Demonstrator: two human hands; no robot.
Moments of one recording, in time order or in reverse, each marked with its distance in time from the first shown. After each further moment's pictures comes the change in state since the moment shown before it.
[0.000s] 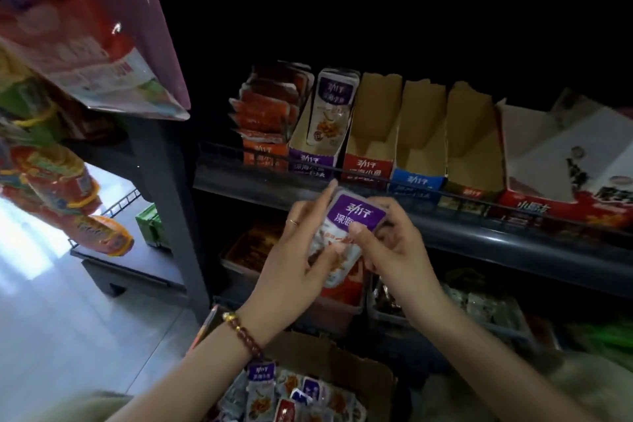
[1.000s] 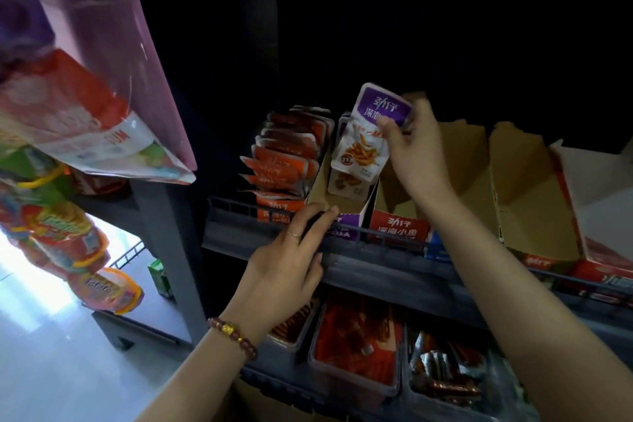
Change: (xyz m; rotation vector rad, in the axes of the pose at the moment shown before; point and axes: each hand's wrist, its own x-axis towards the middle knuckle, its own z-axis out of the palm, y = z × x) left_hand 0.072 -0.058 -0.048 0.857 -0.037 0.127; right_hand 0.202 -0.024 -0.011 -0.438 0.283 -0.404
